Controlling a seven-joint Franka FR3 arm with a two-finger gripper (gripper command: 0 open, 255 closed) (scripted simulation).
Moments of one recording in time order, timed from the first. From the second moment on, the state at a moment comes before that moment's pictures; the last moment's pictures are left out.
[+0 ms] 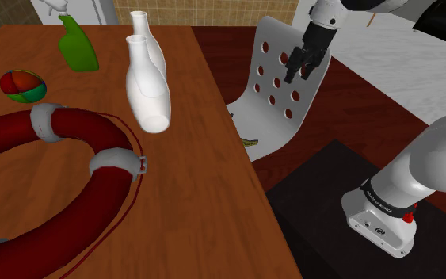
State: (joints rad) arm 0.03 -0.52 0.02 -2.48 0.17 2.00 0.00
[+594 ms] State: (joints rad) arm 0.05 -0.20 0.06 -2.43 0.20 2.28 0.01
